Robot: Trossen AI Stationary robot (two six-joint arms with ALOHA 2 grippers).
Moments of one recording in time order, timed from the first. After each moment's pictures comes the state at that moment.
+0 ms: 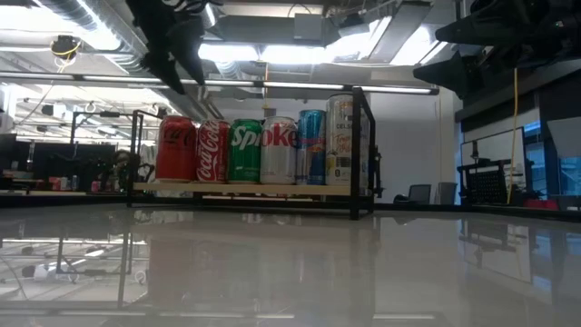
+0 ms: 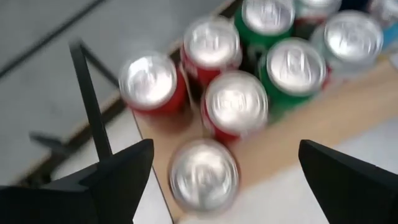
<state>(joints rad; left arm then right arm) 0.59 1.16 1.19 -0.92 -0.15 -0.17 0.22 0.71 0.27 0.34 0.23 0.18</state>
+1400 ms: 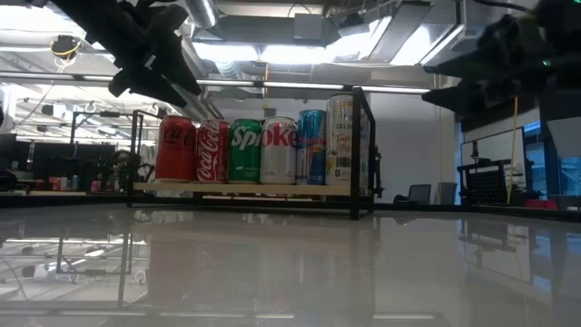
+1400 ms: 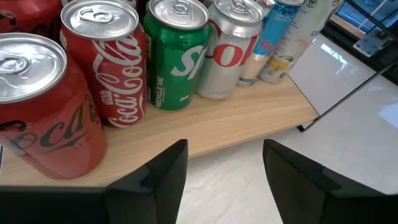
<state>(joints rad) -0.09 0.96 0.66 -0.41 -0.63 -0.78 -0.25 0.41 0.13 0.26 -0.13 0.15</state>
